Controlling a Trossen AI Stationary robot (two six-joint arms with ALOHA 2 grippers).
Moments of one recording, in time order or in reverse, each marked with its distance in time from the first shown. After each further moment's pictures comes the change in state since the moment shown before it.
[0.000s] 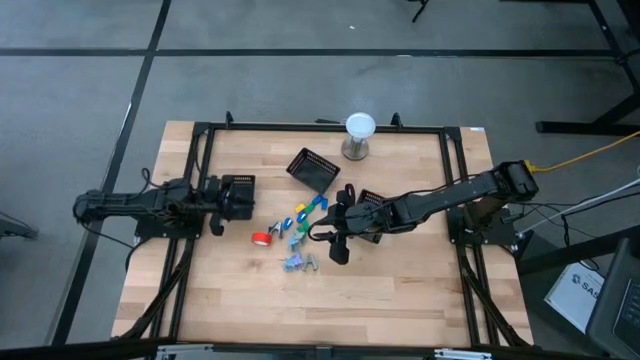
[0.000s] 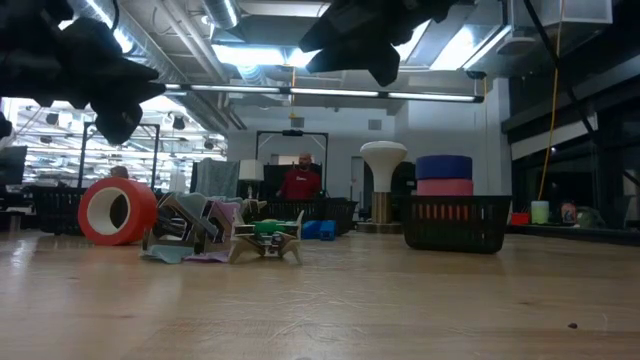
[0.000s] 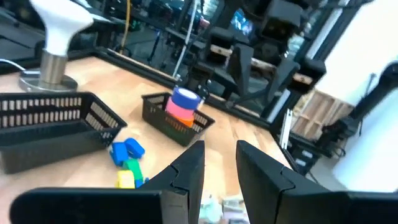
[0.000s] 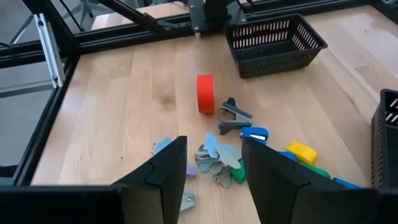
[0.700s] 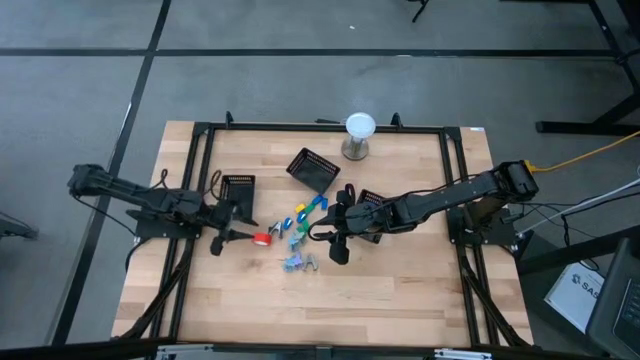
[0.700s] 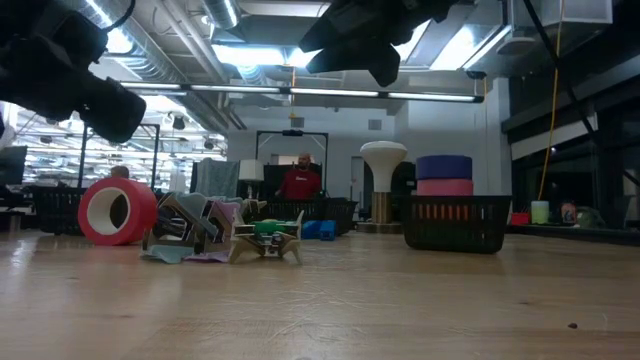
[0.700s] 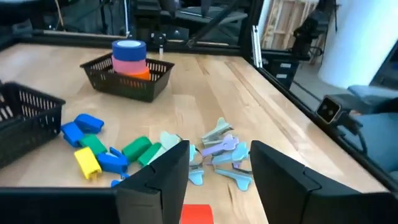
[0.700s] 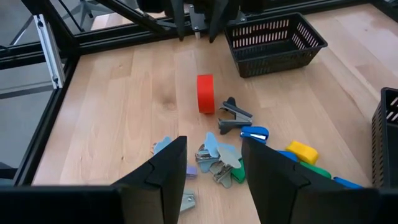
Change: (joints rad) left arm -0.257 0.296 0.000 0.115 -0.036 0.298; right arm 0.000 0.000 0.000 0.000 0.000 0.008
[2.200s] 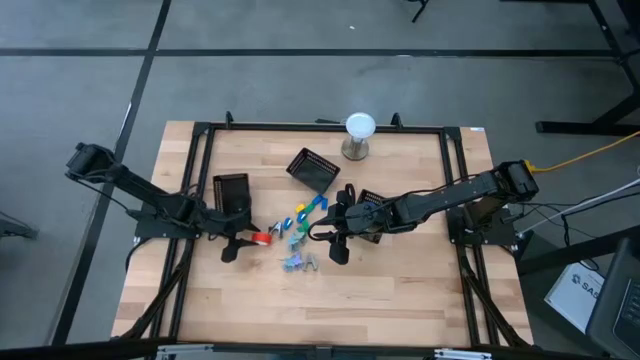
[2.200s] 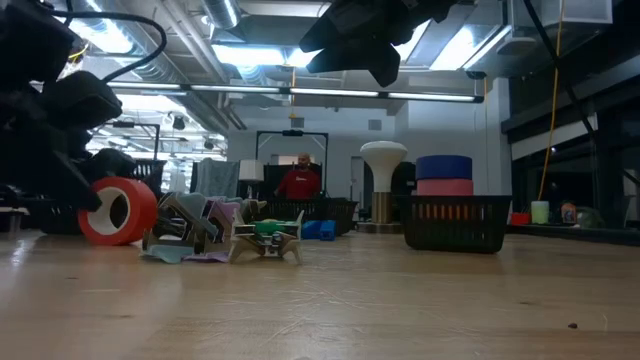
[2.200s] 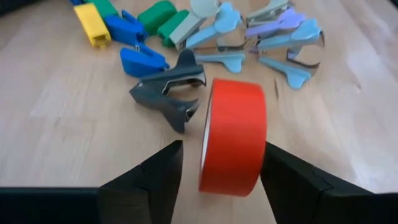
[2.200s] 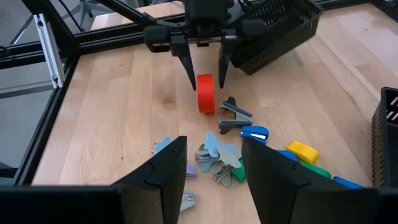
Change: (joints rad) left arm -0.109 0.527 0.011 0.090 -0.185 -0.174; right arm 0.000 0.000 0.000 -0.002 0.000 0.000
